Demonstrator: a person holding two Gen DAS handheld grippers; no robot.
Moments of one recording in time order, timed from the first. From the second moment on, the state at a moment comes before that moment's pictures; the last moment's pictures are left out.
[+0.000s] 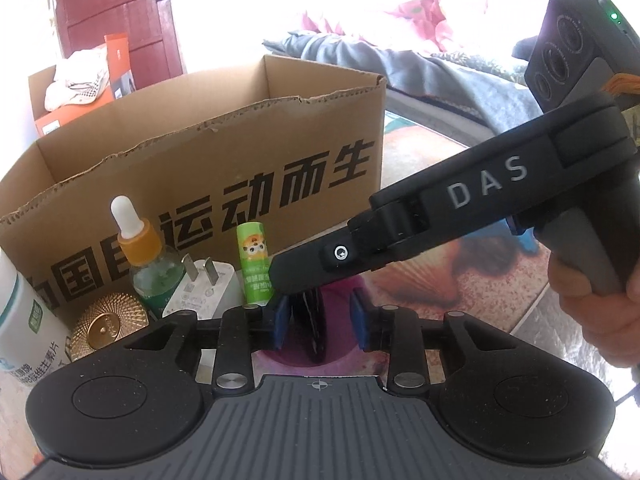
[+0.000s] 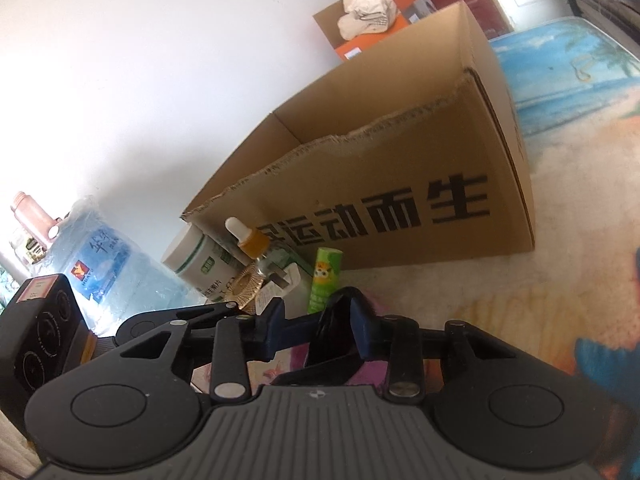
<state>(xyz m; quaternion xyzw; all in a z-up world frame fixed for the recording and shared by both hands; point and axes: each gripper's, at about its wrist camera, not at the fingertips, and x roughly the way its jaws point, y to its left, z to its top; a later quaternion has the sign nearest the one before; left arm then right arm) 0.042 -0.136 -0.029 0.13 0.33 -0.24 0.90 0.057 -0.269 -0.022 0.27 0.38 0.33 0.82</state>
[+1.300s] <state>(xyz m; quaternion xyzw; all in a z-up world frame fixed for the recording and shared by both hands) 0.029 -0.110 0.055 0.10 0.25 -0.23 0.94 0.059 -0.273 0.047 0.35 0.30 0.34 0.82</state>
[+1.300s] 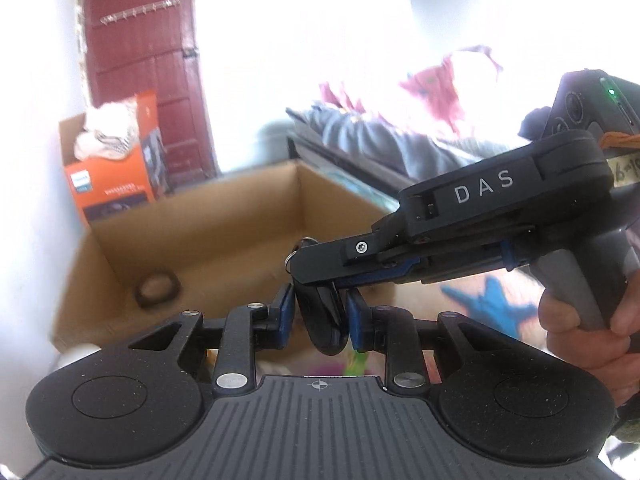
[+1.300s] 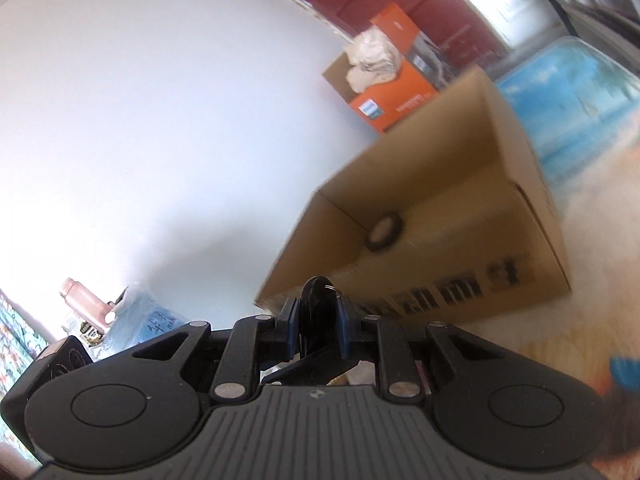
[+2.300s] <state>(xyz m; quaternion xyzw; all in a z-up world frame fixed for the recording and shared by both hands) 0.223 -0.033 0.035 0.11 0.50 -0.12 0.85 0.274 -0.145 0.010 0.29 0.54 0.37 0.70</state>
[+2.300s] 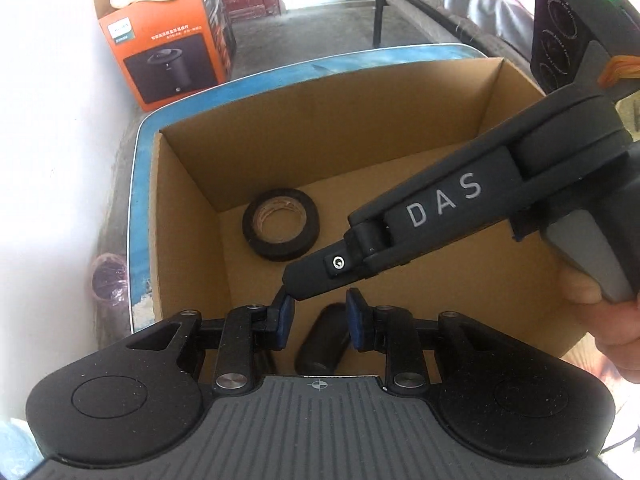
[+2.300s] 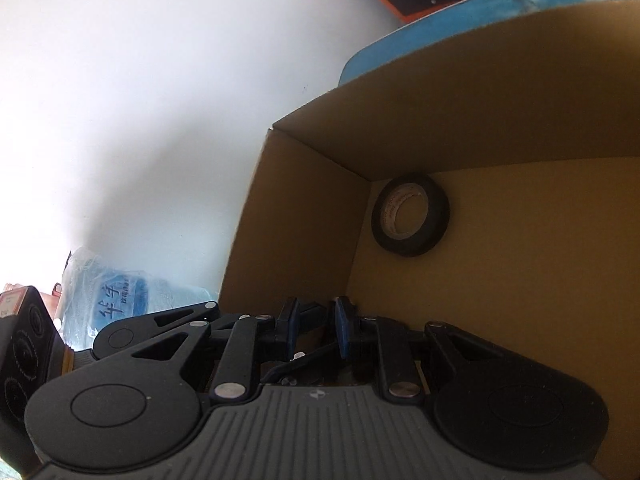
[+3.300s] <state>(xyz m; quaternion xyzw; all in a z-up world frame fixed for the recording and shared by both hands) 0.042 -0.028 0.076 0.00 0.32 -0.26 0.91 0.054 -0.284 0.070 0.31 0.36 0.26 0.84</state>
